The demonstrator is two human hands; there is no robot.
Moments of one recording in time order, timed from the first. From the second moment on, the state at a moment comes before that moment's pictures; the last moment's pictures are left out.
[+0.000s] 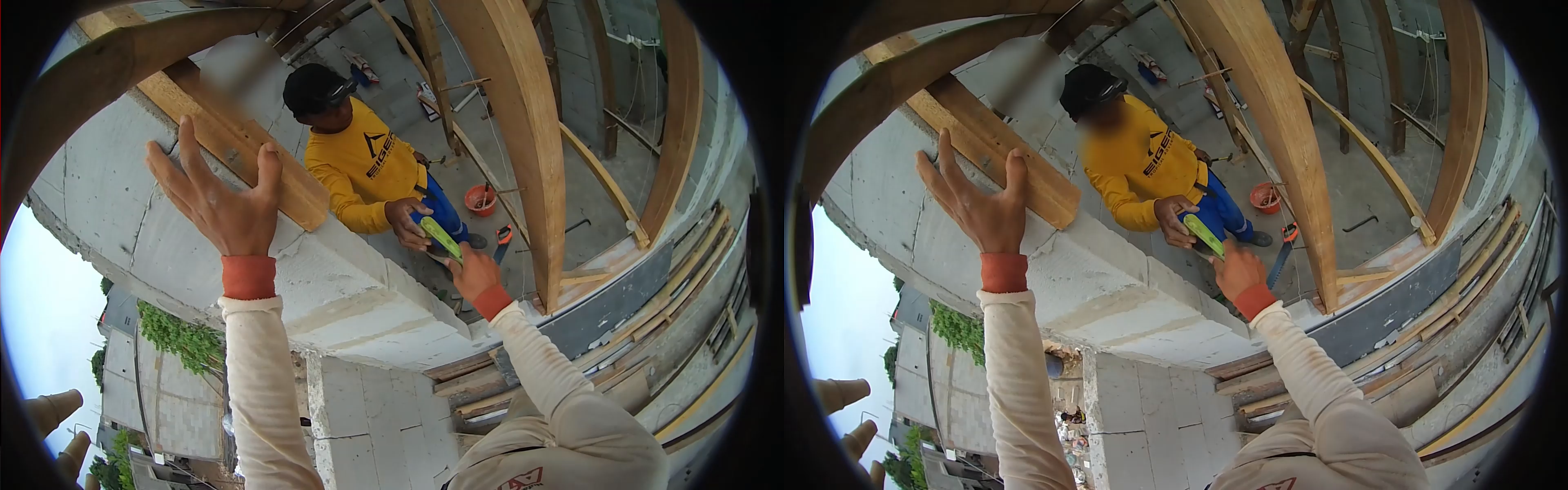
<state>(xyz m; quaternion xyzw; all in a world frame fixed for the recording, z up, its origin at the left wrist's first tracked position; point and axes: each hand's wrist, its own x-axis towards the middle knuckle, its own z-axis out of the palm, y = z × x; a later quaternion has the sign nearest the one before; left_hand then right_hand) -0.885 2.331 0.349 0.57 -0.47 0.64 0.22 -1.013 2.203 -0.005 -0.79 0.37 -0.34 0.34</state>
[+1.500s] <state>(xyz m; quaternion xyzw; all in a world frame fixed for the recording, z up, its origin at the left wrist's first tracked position) -1.057 2.681 0.130 0.76 -0.56 -0.02 0.34 -1.203 2.484 0.029 -0.83 -0.04 -0.23 0.51</state>
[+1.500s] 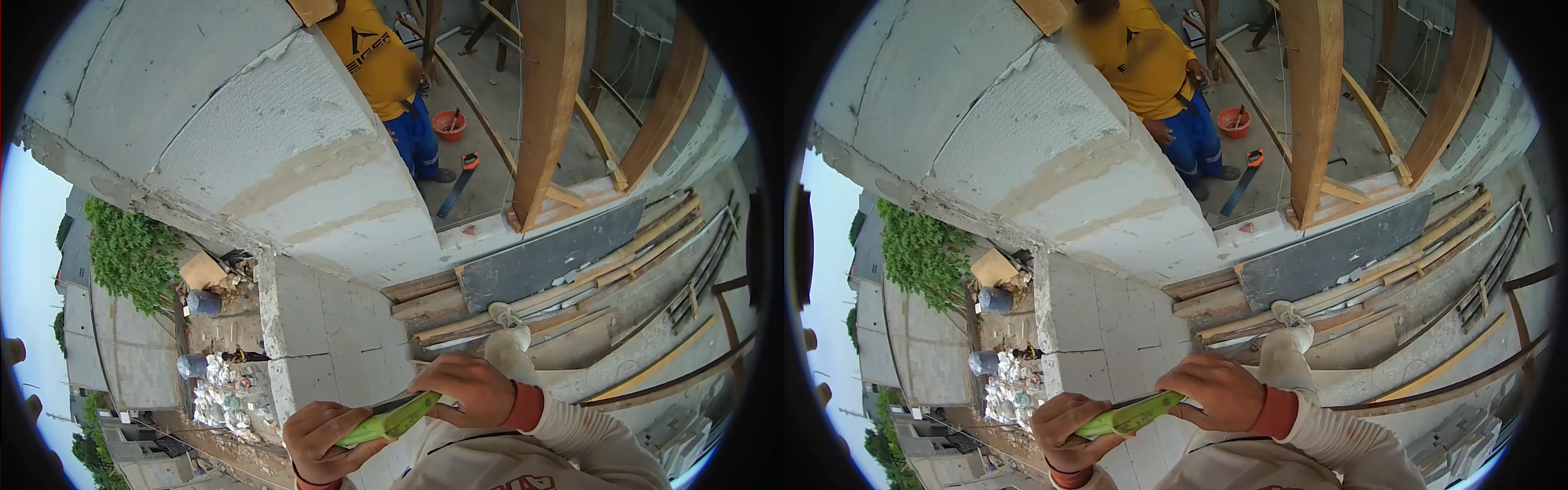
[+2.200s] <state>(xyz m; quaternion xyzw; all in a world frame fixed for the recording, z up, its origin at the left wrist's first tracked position) -1.157 2.637 0.066 0.83 -0.37 -0.17 0.39 -1.231 2.524 -0.018 -0.37 0.20 -0.04 0.90</state>
